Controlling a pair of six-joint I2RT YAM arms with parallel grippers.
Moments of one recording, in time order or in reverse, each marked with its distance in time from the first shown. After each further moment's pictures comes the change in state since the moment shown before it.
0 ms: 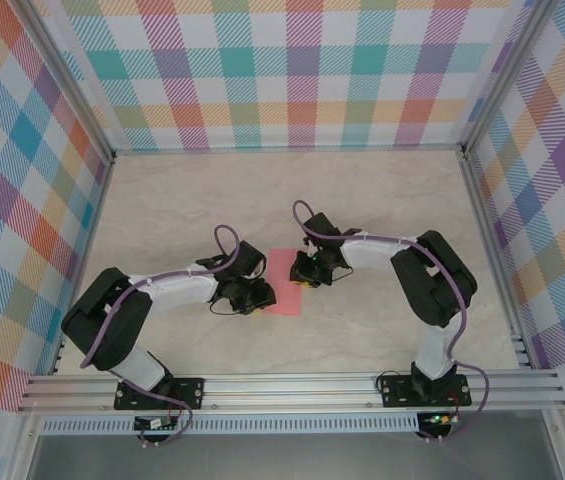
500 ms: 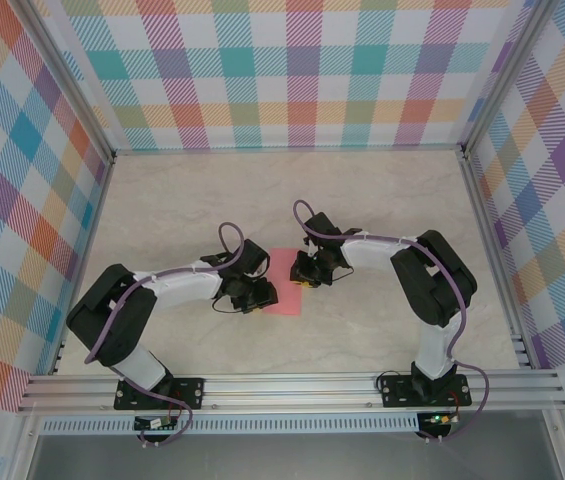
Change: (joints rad) left arm -0.011 0.037 0.048 -0.047 -0.022 0.026; right arm -0.003 0.002 0.000 0.001 -0.008 0.000
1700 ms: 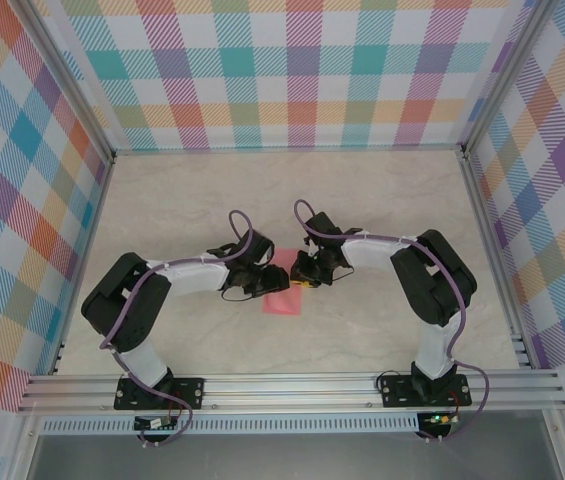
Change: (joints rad) left arm 0.046 0.098 0.062 0.184 0.037 0.118; right arm -0.006 0.004 0.000 0.002 -0.014 0.000
